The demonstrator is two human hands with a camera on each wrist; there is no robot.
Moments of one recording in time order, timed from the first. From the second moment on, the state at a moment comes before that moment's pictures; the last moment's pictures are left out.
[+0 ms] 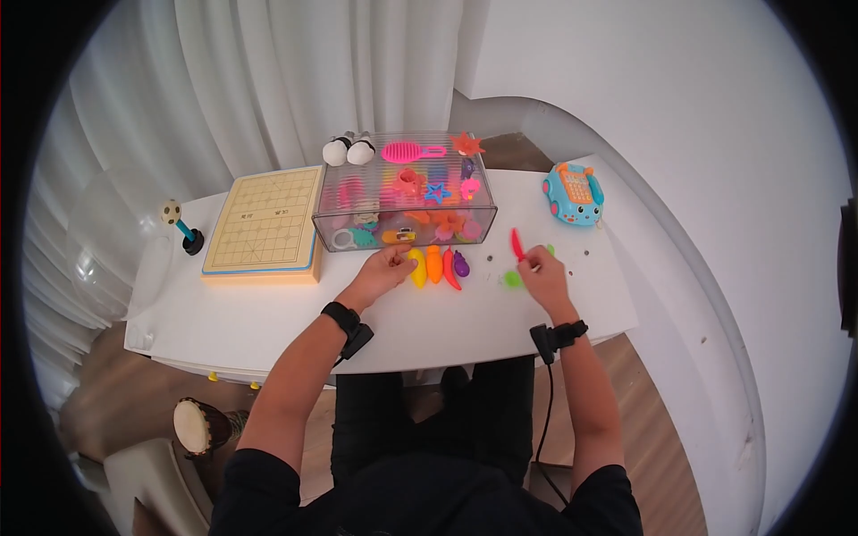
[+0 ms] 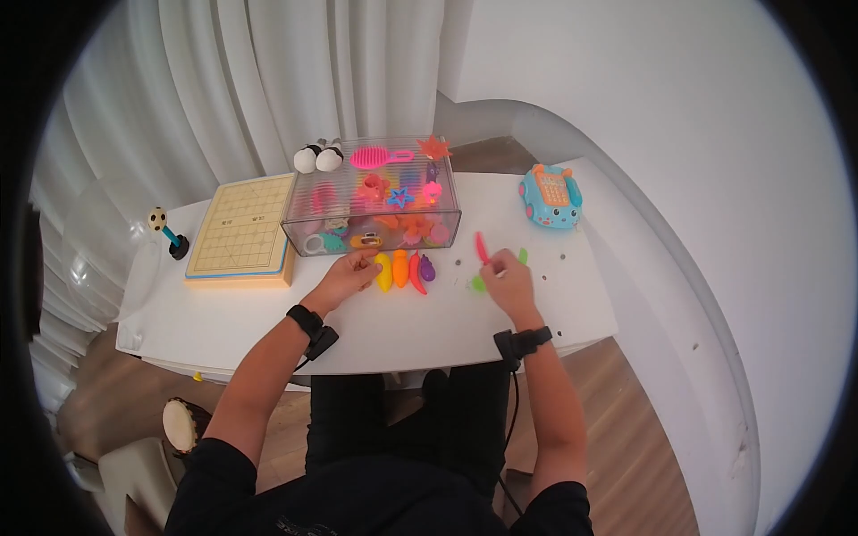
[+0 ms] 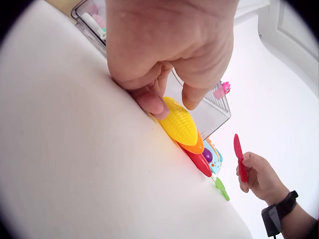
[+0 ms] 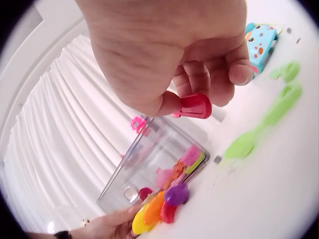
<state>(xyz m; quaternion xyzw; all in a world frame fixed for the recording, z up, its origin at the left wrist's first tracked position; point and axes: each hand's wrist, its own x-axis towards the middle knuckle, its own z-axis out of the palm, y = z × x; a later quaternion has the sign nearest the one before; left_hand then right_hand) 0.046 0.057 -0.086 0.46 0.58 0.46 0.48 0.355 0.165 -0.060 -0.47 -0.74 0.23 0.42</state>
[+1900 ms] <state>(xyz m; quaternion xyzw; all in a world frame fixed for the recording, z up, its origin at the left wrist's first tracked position) 0.067 0.050 -0.070 0.63 0.66 0.37 0.18 0.273 0.135 -0.063 -0.31 -0.91 0.05 0.27</state>
